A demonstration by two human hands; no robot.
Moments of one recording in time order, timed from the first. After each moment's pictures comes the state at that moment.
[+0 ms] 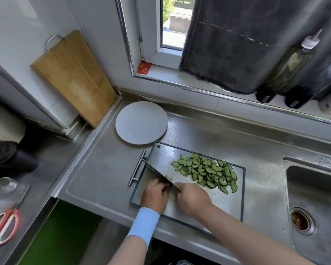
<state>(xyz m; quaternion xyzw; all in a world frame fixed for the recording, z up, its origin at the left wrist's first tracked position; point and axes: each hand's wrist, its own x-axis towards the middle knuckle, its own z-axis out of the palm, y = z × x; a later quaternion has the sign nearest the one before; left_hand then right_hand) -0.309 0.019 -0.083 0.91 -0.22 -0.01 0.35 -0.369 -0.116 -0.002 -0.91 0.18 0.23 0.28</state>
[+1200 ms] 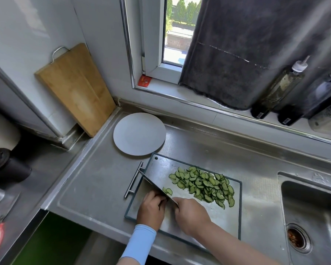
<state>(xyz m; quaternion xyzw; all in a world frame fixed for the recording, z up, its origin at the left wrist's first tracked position) -0.311 0.022 -0.093 0.90 -0.23 0.01 0.38 -0.376 -0.111 0.007 -0.91 0.19 0.22 0.29</state>
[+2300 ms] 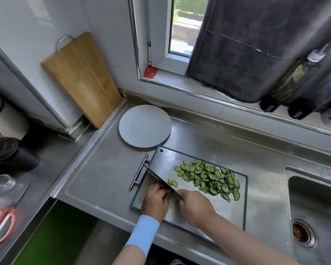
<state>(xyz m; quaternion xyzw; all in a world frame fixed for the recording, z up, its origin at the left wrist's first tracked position) -0.310 0.027 -0.094 0.89 -0.25 0.02 0.38 -0.374 -0.109 0.009 -0.92 0.18 0.22 0.28</state>
